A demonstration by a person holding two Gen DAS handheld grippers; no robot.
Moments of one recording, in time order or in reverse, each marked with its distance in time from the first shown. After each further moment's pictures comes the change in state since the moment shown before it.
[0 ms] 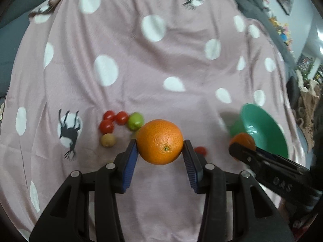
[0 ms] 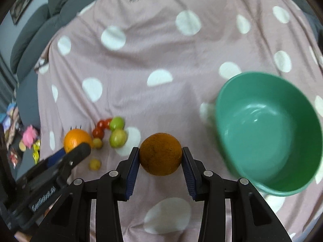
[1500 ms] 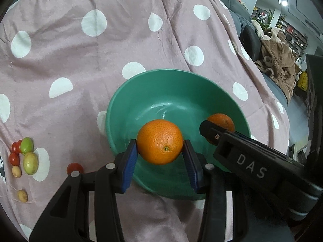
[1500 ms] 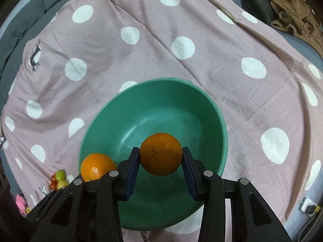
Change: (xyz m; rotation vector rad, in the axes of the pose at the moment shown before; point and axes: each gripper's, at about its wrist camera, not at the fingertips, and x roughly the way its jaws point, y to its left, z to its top) left arm 0.089 -0.191 -0.008 0.302 0.151 -0.217; right arm -0.033 -0.154 0.005 0.387 -0.093 -0.247
